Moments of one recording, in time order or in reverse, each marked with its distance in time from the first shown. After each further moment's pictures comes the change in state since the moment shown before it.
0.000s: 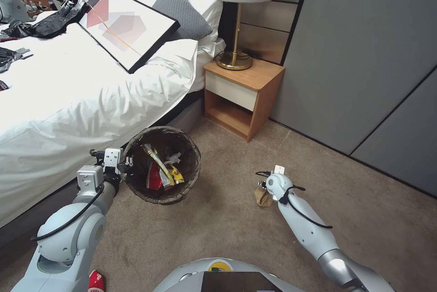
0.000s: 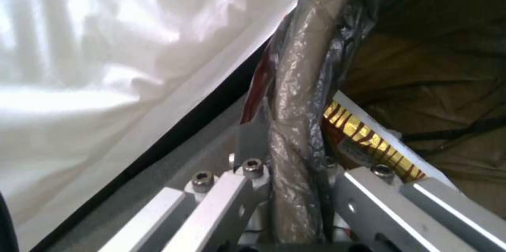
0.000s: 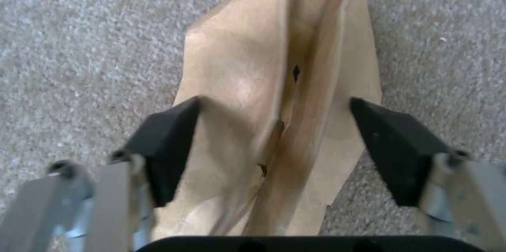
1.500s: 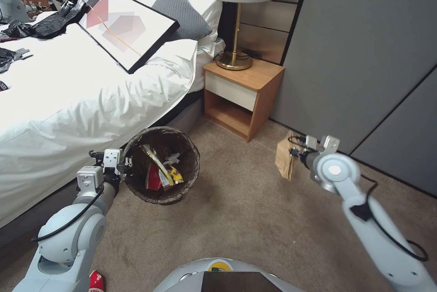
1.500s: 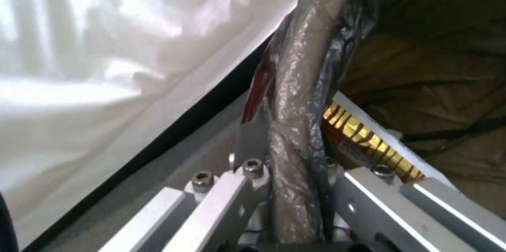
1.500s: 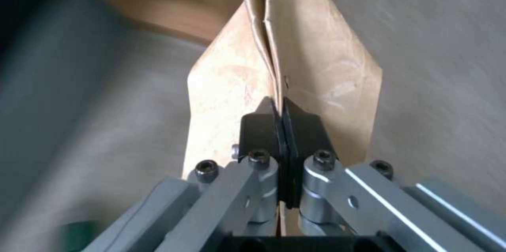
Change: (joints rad) left arm 0.004 -0.010 0.010 0.001 -0.003 0.000 -0.025; right arm -0.181 -0.348 0.288 0.941 0.483 -0.076 0.155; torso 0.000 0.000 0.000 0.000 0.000
